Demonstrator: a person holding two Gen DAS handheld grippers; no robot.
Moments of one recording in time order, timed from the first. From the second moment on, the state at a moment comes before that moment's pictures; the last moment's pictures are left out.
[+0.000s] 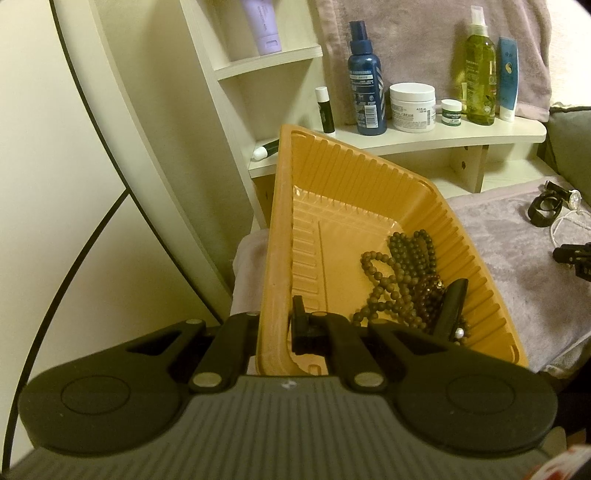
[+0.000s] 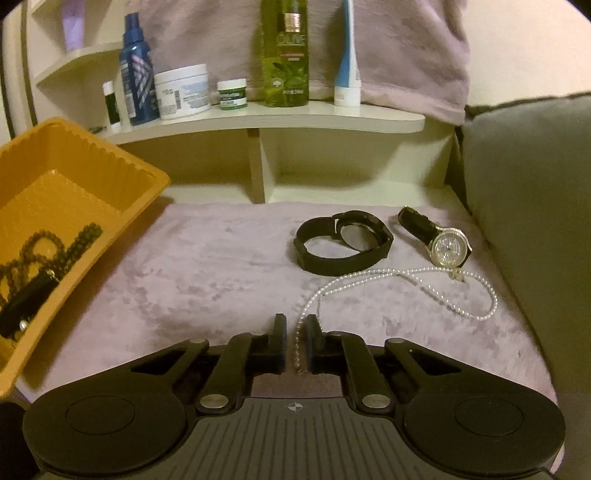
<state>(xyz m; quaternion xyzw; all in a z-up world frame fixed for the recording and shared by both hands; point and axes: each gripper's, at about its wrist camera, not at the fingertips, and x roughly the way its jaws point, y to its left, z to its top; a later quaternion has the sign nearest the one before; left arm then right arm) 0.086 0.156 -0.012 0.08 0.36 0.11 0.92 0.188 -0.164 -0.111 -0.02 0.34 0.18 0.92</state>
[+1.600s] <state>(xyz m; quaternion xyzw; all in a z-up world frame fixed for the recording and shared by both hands) 0.085 0.156 -0.007 0.08 0.36 0.10 0.92 0.152 -0.163 0.090 0.04 0.16 0.32 0.93</state>
